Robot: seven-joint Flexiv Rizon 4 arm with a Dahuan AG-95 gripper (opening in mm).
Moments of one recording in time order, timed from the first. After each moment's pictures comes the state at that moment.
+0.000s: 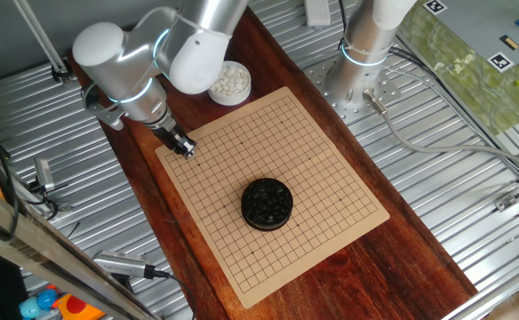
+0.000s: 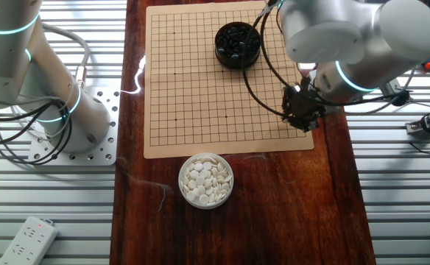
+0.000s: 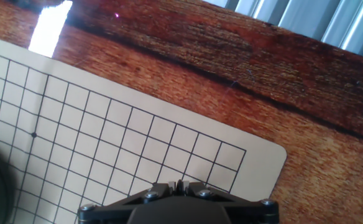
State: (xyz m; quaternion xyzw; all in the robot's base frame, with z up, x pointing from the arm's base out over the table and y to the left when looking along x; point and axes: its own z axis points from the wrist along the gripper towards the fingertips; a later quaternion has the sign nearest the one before) arm 0.544 0.008 0.025 0.21 -0.97 -0.08 0.09
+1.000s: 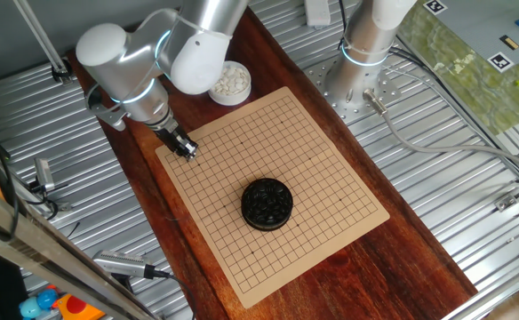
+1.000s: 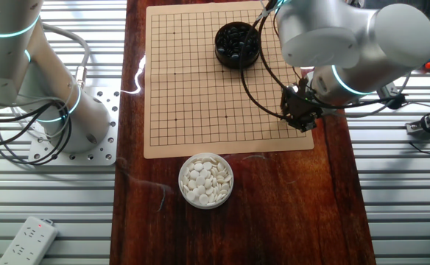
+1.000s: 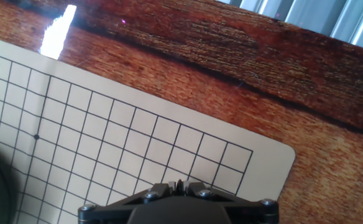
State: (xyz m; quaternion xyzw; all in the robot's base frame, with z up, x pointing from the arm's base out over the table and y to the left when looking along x) arm 0.540 0.014 0.020 0.21 -0.97 -0.09 0.09
